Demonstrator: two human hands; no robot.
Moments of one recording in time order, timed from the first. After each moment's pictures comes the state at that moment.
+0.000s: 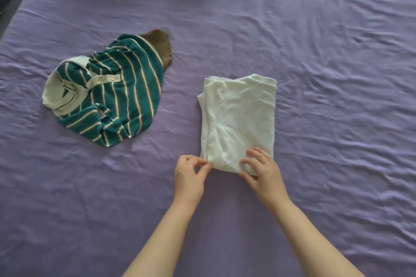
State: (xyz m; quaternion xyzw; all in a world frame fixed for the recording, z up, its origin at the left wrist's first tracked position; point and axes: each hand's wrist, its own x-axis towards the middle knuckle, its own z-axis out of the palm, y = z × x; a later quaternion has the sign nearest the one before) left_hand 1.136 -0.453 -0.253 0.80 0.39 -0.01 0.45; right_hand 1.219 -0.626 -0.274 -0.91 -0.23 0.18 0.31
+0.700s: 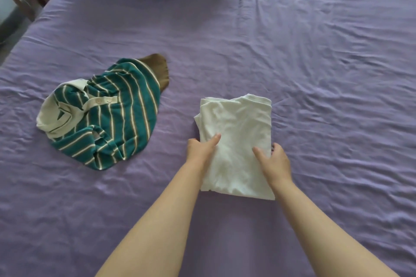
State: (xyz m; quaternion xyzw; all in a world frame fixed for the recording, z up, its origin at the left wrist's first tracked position) left_hand 1.248 -0.426 -0.260 0.58 0.51 -0.08 0.63; right_hand 1.291 -0.602 -0.271 -0.87 0.12 0.22 0.43
